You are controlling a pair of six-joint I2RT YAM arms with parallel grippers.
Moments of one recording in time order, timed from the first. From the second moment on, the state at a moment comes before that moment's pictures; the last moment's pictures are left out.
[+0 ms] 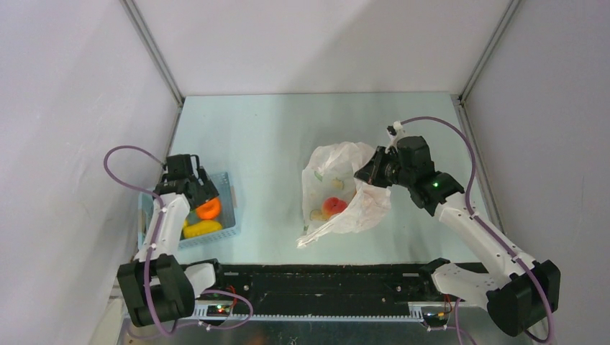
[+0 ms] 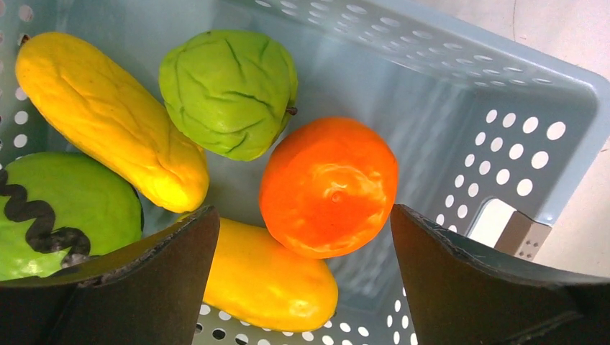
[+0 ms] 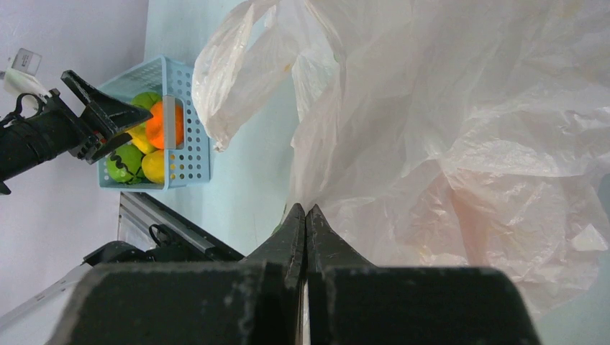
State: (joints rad) left arm 0.21 1.11 0.75 -0.67 -0.20 -0.35; right arm 0.47 1.07 0.92 -0.39 -0.24 0.64
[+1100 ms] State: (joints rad) left arm 0.08 1.35 0.79 -0.69 -0.21 -0.33; right arm 0.44 1.08 0.88 -0.35 -0.27 0.65
